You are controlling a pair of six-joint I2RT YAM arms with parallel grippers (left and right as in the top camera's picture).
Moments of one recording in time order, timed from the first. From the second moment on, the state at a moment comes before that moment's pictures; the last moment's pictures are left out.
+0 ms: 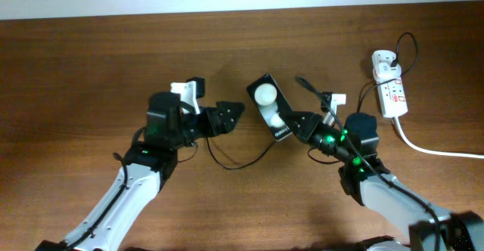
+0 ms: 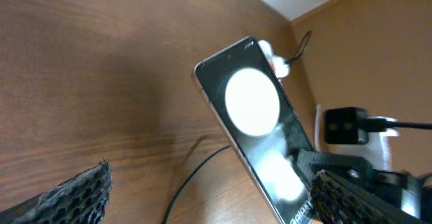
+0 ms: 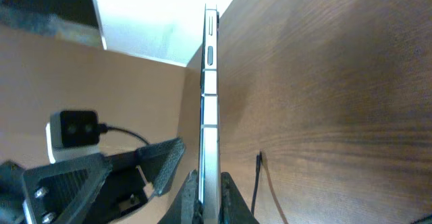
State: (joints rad) left arm -0.28 1.36 0.72 0.14 0.56 -0.65; right arm 0.17 1.39 0.40 0.72 -0.67 1.08
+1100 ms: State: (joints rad) left arm -0.26 1.75 0.71 1.02 0.76 -1.26; right arm 0.38 1.76 0.56 1.15 -0.57 1.33
